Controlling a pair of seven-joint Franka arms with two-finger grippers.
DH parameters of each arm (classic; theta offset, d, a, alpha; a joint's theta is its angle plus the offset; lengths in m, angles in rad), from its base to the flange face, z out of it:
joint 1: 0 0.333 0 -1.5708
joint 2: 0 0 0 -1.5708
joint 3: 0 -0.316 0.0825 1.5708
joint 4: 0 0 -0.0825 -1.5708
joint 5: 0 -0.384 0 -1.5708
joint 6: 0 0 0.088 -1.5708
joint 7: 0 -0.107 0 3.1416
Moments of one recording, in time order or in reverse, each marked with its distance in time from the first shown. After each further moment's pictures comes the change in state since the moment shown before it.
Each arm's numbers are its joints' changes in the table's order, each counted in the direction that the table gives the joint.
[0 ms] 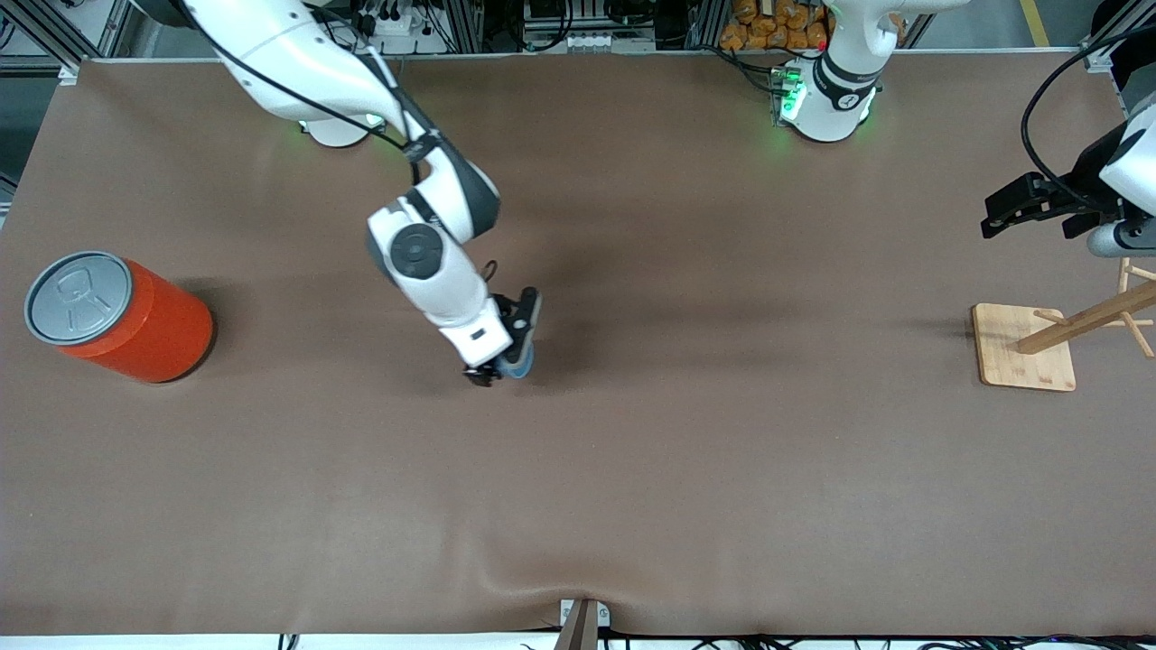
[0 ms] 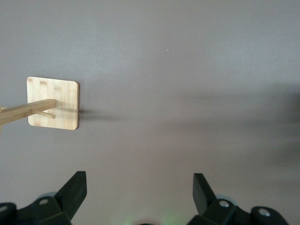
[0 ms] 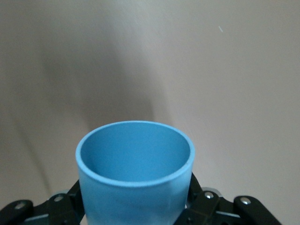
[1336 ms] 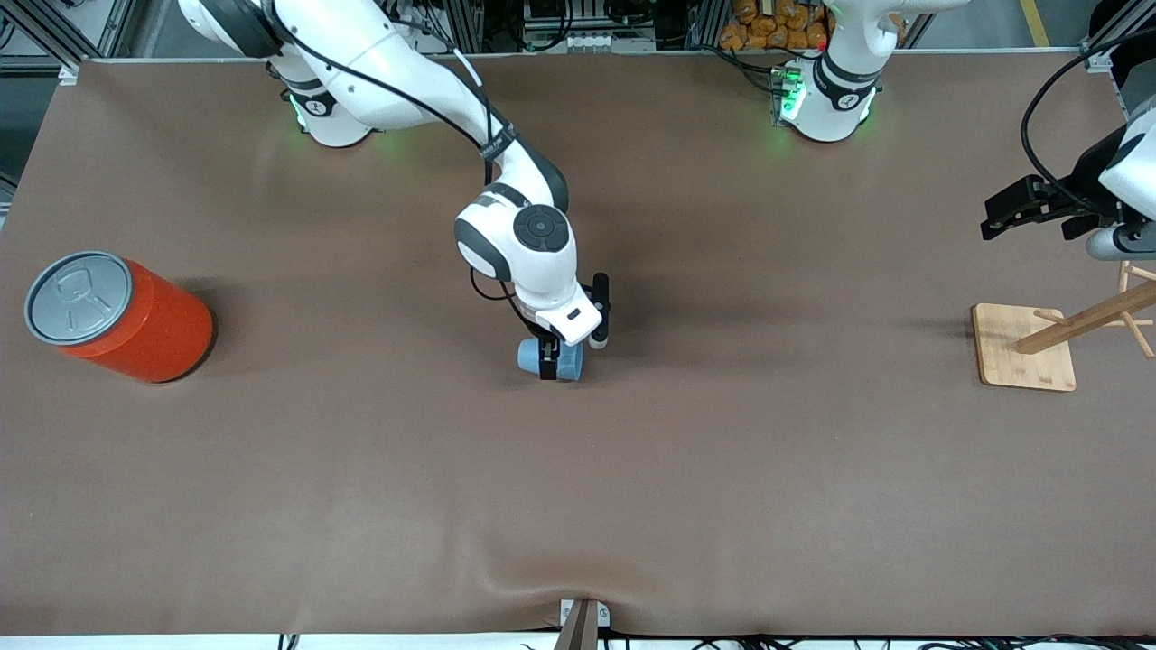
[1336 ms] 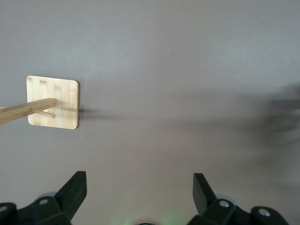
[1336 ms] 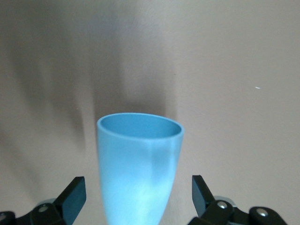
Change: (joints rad) left arm 0.002 0.004 -0.001 0.001 0.004 0.000 0.000; right arm 0.223 0.104 0.108 -0.209 0.158 -0.160 -0.100
